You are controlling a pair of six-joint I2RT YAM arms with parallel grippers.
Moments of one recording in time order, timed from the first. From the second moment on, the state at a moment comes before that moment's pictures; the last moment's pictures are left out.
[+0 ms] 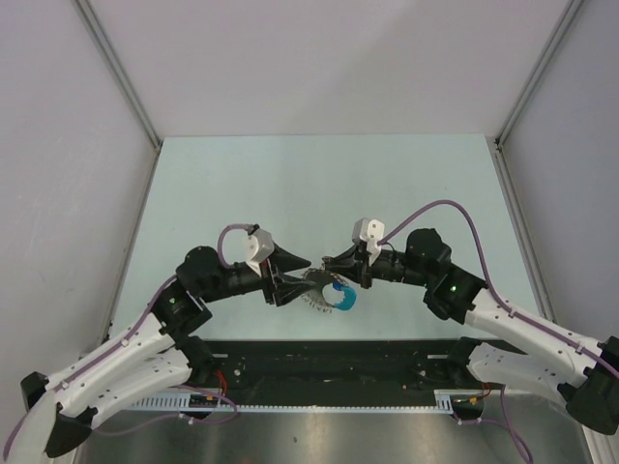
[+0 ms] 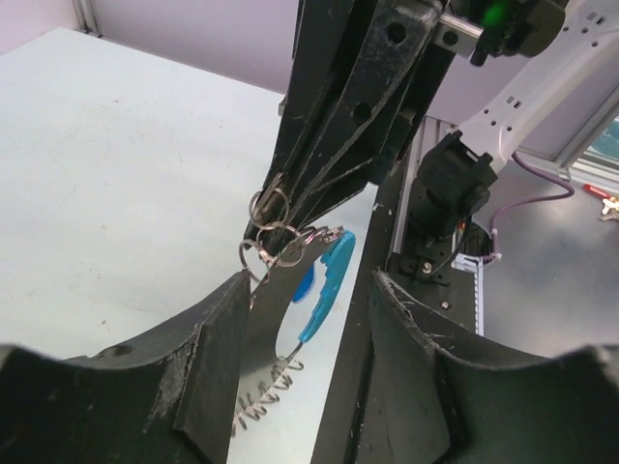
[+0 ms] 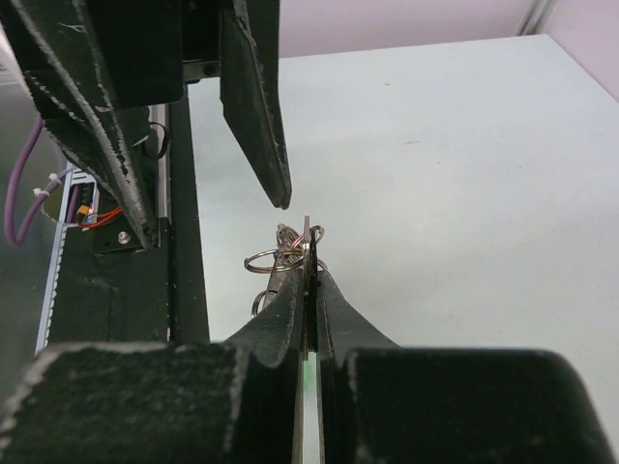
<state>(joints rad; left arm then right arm) -0.82 0.68 0.61 0.06 0.49 -0.18 0.86 0.93 0.71 0.14 -0.47 -0.10</state>
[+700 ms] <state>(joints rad) -0.89 0.72 0.62 0.15 0.30 -0.11 0.88 0.96 0.71 0.16 -0.35 0.00</state>
